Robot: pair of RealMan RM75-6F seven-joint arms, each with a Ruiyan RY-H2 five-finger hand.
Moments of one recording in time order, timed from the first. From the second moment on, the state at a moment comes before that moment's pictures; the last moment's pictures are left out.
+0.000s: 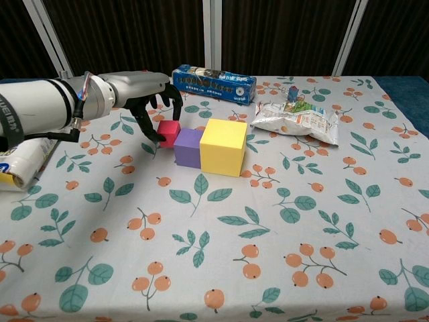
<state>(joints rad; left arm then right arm) -0.96 -1.70 -0.22 -1.20 0.93 0.72 0.32 0.06 -1.03 0.09 -1.62 -1.48 1.51 0.03</state>
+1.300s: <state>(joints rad) -0.99 -1.69 -0.17 -1.24 0.88 0.72 0.40 0.05 -1.03 0.10 -1.60 -1.48 1.52 0.05</state>
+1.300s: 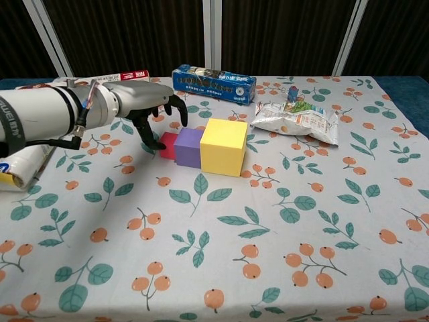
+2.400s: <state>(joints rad) -0.99 -1.80 -0.19 -1.04 0.90 0.76 0.42 0.06 -1.03 0.10 -1.60 -1.47 1.51 0.04</state>
